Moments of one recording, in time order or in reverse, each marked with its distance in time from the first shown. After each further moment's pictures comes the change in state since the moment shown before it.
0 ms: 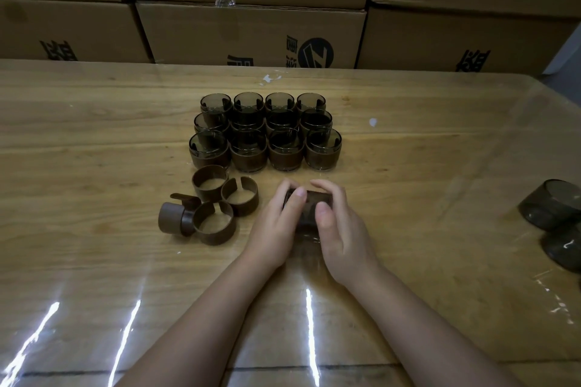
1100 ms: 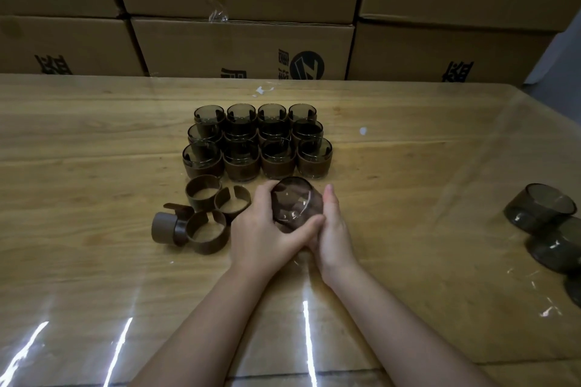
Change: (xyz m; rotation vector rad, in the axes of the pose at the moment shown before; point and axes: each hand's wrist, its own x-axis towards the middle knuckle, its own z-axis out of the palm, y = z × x) left_hand -0.007 0.009 0.002 0.567 0.381 0.205; right_hand 0.021 -0.001 0.020 0.815 0.022 0.512
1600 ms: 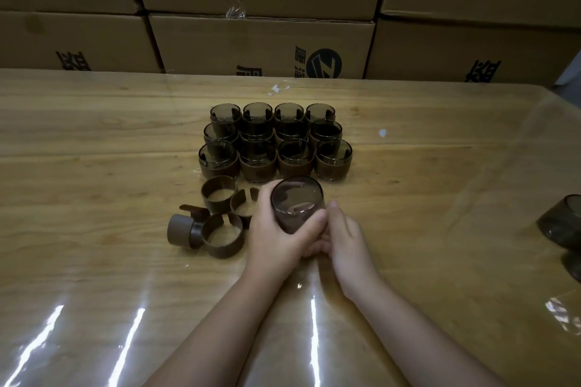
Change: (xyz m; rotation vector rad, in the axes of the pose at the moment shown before) left_hand 0.004 -0.003 -0.004 -0.462 -0.031 -0.166; right_hand 0.002 0.008 -0.002 -0.223 0.023 -0.080
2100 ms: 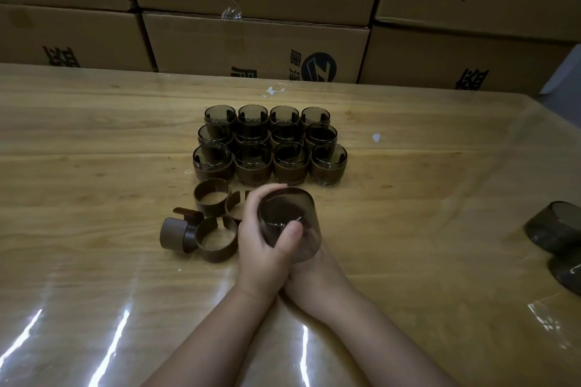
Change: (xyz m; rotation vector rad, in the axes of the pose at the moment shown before) left_hand -0.005 -0.003 -0.004 -0.208 0.081 0.122; right_hand -0.021 -0.009 0.020 -0.913 -0.289 -0.462
